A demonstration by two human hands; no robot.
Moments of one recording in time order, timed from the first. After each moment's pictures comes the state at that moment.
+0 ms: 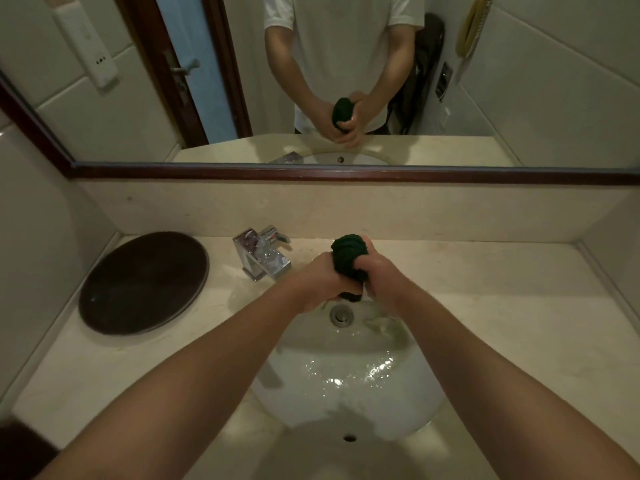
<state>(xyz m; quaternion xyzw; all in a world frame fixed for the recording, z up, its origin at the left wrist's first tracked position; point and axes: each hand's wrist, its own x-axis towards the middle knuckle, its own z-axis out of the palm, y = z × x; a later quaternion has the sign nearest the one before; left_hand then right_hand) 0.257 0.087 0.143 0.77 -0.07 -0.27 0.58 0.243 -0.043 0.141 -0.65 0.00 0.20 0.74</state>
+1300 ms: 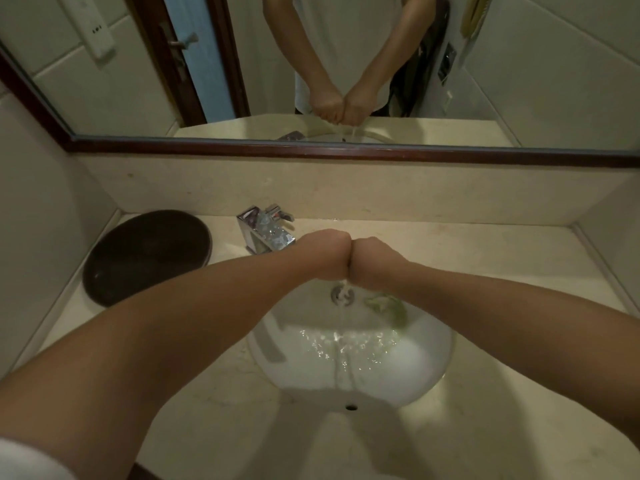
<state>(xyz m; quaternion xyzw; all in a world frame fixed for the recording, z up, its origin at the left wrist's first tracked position) 0.270 0.081 0.142 0.96 -0.23 -0.18 -0.01 0.249 -0.019 0.138 -0.97 -0.09 0.21 -0.03</state>
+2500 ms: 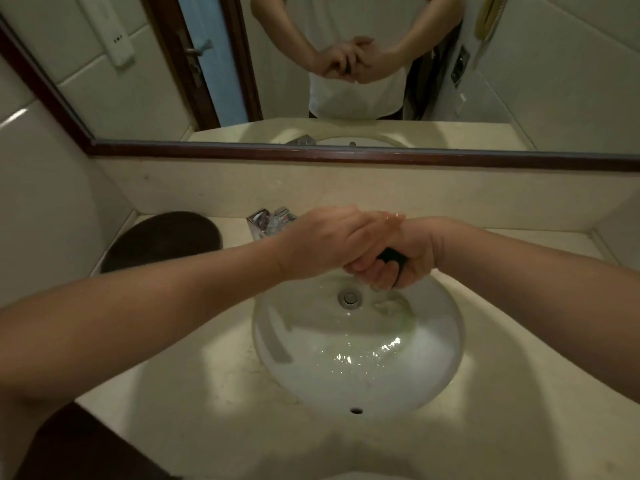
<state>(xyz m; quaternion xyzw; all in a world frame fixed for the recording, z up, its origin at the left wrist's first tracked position) 0.248 0.119 0.195 0.73 -0.58 0.37 0.05 0.256 -0.051 0.204 -0.57 -0.07 0.66 0.48</state>
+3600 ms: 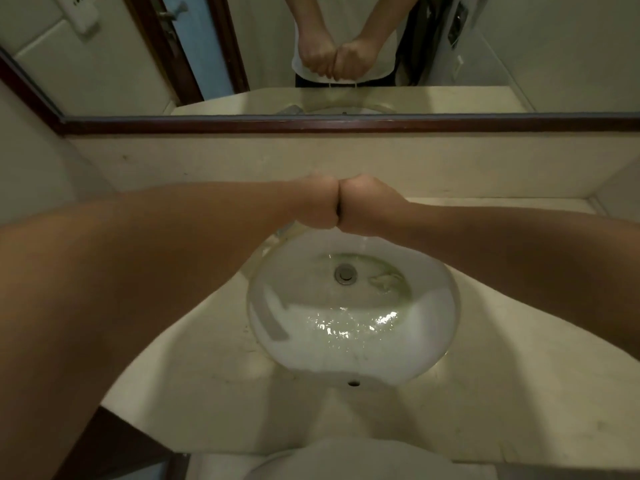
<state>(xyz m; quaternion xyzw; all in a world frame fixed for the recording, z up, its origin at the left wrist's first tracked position) 0.293 0.076 0.190 0.96 -0.13 -0.21 -0.11 0.278 -0.020 0.170 -0.99 -0.12 0.09 0.08</state>
